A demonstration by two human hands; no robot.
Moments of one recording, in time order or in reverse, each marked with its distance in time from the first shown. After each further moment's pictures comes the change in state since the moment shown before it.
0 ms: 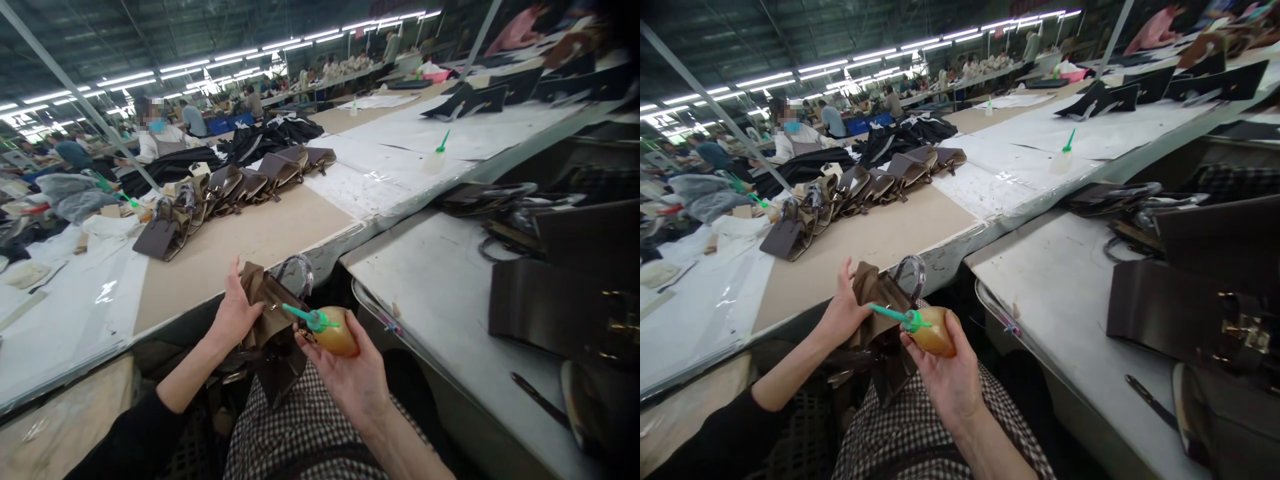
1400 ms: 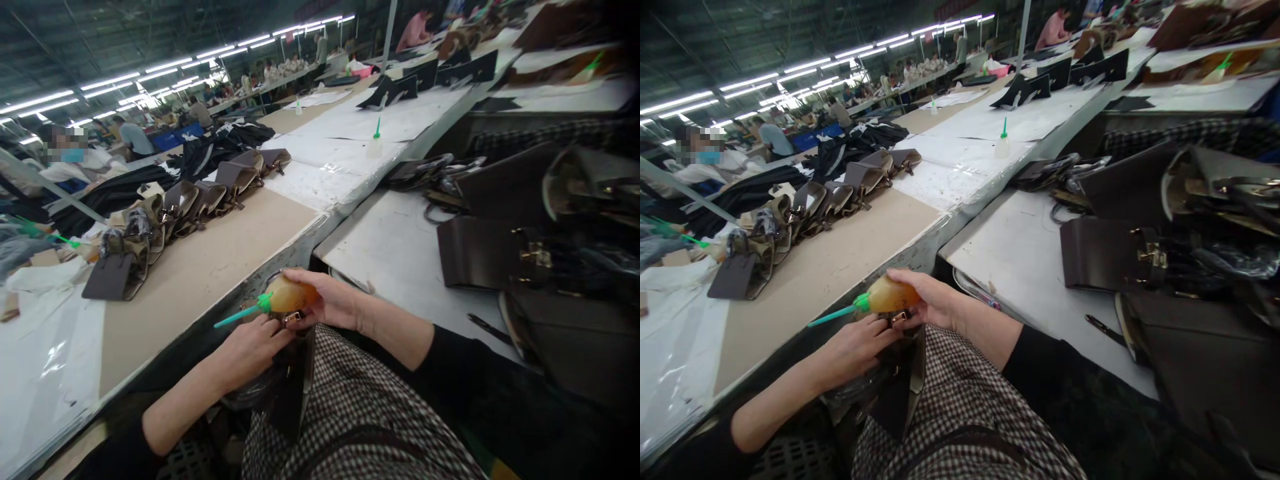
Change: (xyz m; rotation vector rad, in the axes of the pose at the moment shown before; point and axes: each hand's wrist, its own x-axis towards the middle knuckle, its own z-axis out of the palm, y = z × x) left_hand -0.006 0.030 0.018 0.840 -0.892 0.905; right_hand 0.043 -0.069 0.061 -0.794 -0.148 0.251
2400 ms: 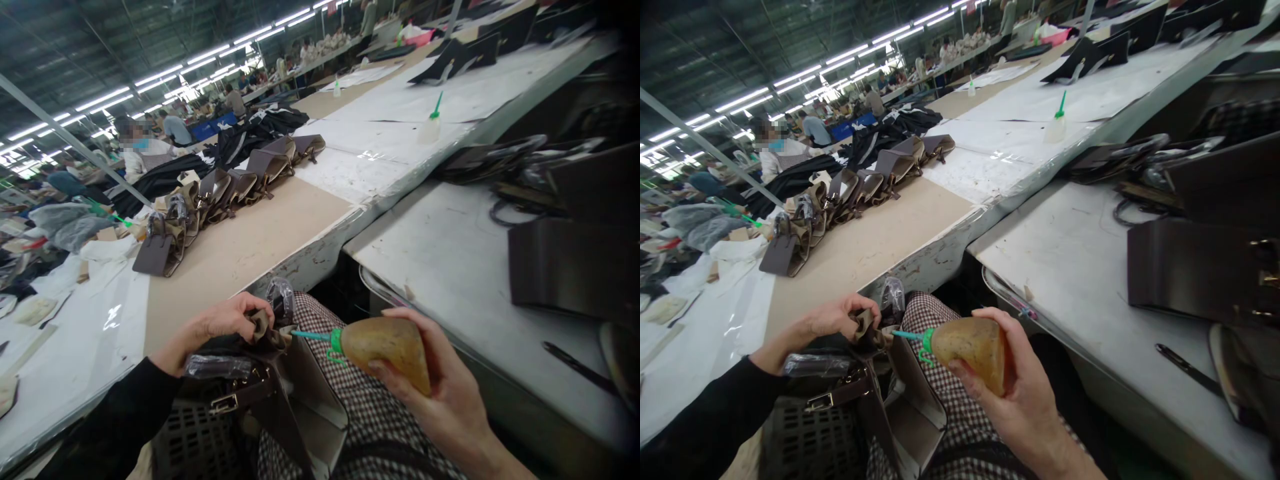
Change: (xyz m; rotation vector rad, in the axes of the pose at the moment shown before) left_hand -0.040 -0.076 -0.009 -1.481 -0.106 -0.438; right_hand -0.074 0.099 -0.035 -0.770 0.590 -0.926
